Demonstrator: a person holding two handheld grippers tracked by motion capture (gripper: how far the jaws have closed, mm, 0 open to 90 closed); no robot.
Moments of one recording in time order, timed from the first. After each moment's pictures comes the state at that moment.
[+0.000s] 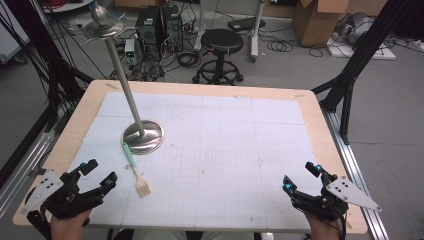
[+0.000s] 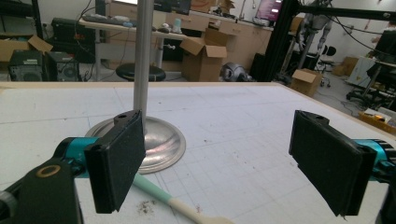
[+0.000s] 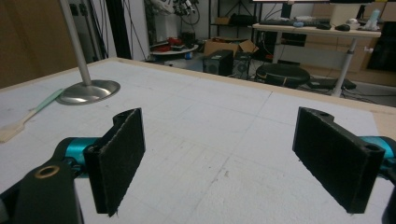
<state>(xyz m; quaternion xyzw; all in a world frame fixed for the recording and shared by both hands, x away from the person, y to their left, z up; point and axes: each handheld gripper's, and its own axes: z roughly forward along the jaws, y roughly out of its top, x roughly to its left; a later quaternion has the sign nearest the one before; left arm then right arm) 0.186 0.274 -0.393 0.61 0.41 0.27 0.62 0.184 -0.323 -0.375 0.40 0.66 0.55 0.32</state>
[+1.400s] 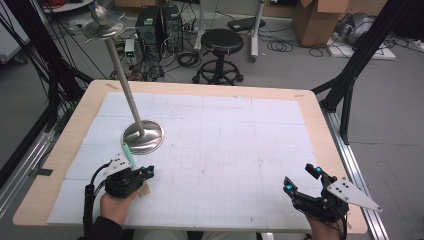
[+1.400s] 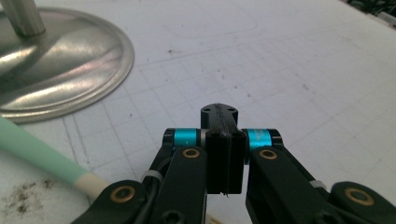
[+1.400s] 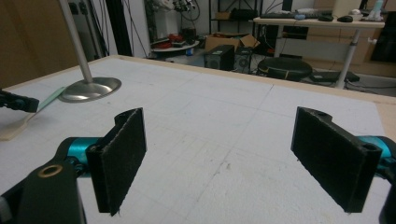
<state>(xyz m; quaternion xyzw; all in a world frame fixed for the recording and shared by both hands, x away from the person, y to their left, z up) 0.258 0.196 -0.444 0.74 0.45 0.15 0.48 0.183 -0.325 -0.378 0.41 0.66 0.55 0.30</state>
